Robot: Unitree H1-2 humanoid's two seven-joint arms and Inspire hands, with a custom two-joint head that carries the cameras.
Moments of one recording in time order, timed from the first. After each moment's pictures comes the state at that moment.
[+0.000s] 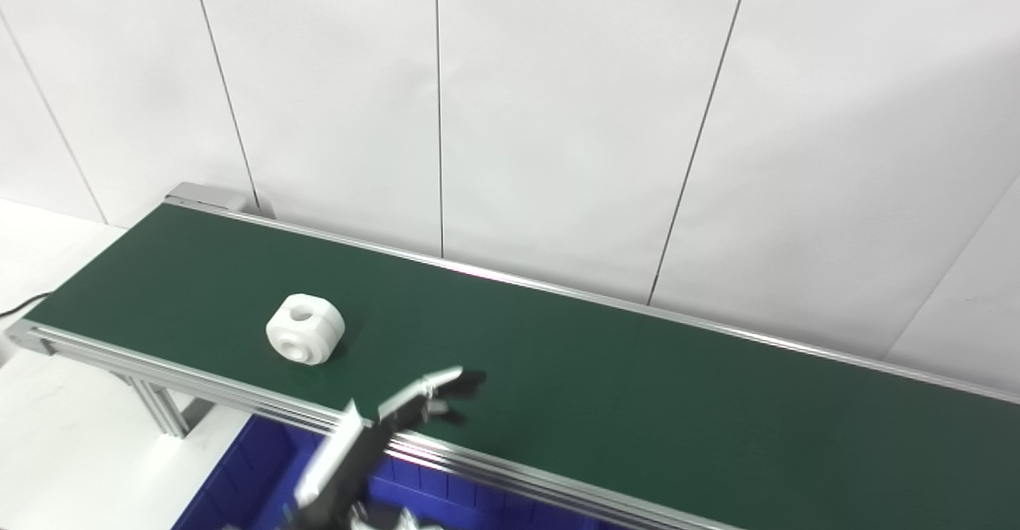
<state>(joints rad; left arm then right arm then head) 0.17 0.13 -0.13 -0.44 0.39 -0.20 -0.10 0.24 -0.13 -0.01 0.13 0.17 -0.29 0.19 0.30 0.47</state>
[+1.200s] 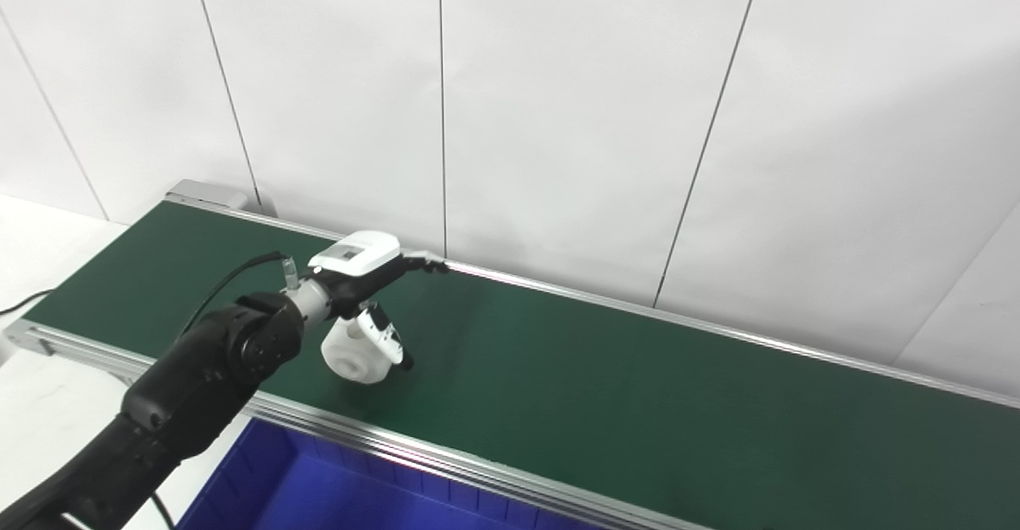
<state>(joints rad) -0.46 0.49 -0.23 0.23 0.77 -0.02 -0.32 0.22 -0.10 0.00 0.06 0.14 -0.27 0.16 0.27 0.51</state>
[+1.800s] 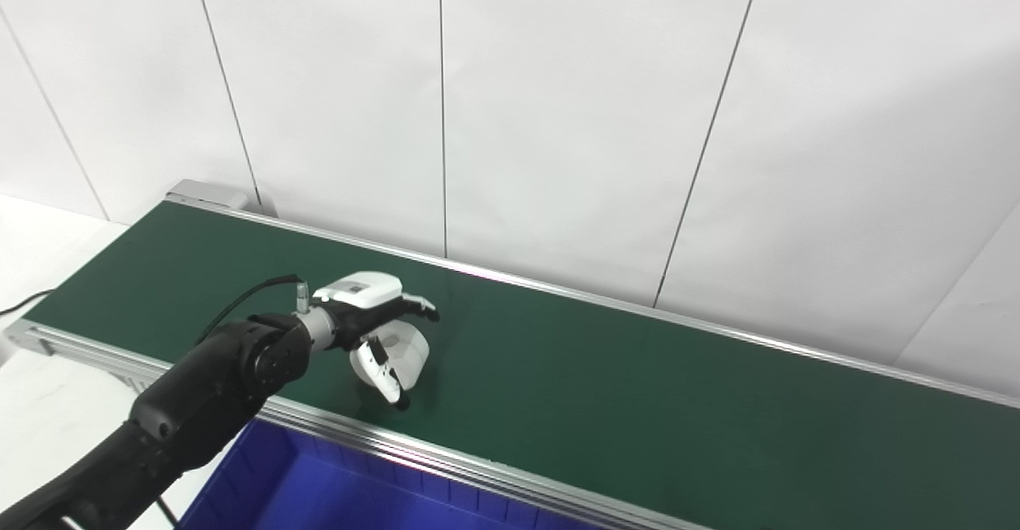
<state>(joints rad) -0.45 0.50 -0.32 0.23 0.77 0.09 -0.47 0.22 -0.10 0.01 0.06 0.13 -0.27 0.16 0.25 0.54</state>
